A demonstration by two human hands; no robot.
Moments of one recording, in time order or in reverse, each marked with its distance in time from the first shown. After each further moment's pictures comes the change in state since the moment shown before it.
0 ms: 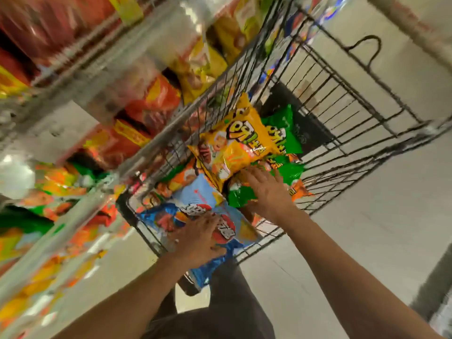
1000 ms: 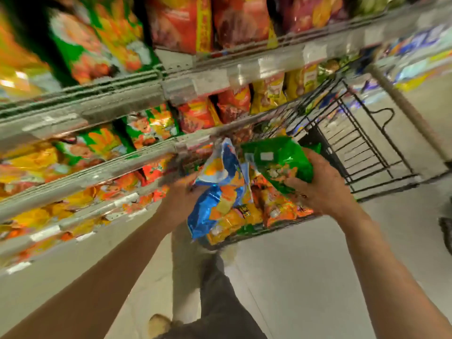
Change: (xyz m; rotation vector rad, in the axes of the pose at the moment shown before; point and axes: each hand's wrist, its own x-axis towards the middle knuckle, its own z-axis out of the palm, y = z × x) left_hand -0.173 -0.046 -0.021 -1.021 0.831 0.035; right_hand -0.128 -0.093 -0.105 0.240 0.407 -0.161
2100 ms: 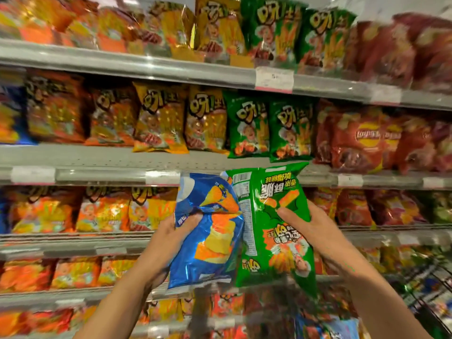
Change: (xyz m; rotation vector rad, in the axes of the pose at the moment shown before) left_hand -0.257 0.131 -0.341 -0.587 0.461 0.336; right_hand -0.063 -0.423 -0.011 0.582 -0.150 -0.623
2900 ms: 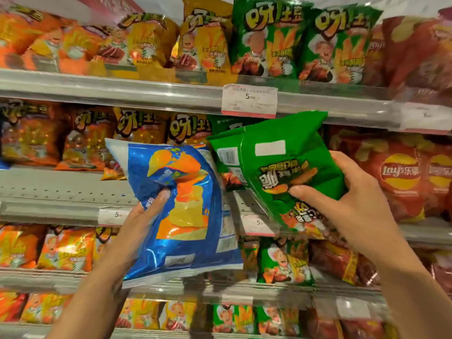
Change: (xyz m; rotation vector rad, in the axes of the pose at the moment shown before) left_hand 0.123 0.047 0.069 0.143 0.278 0.281; right_hand 0.122 -0.027 -0.112 -0.121 0.190 -0.482
